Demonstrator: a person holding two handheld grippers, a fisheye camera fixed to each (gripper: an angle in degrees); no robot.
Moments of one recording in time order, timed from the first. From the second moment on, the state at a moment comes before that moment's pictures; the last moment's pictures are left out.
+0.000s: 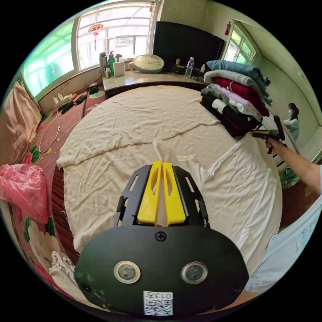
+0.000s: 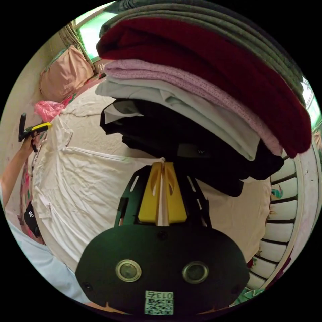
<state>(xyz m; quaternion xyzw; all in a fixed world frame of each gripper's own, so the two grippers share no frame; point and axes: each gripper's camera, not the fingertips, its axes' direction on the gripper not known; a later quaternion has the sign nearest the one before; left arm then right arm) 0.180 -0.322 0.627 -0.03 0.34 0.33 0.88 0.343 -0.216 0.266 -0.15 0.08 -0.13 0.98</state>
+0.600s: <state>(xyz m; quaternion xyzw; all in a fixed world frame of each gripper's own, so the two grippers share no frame) 0.057 -0.227 0.529 0.05 0.43 0.33 0.84 0.333 -0.142 0.170 -0.06 0.04 -0.20 0.98</state>
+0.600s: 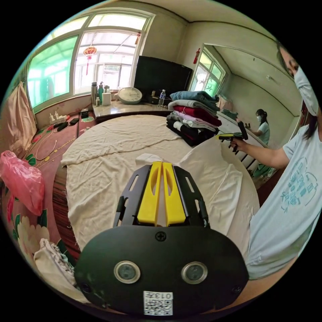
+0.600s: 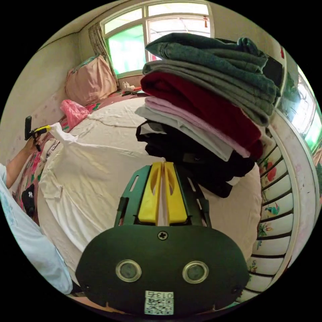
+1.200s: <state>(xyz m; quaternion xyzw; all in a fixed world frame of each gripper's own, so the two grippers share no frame) 0.036 -0.103 0.515 -0.06 0.40 0.31 0.86 0.316 0.023 0.156 -0.14 0.13 -0.21 0.96</state>
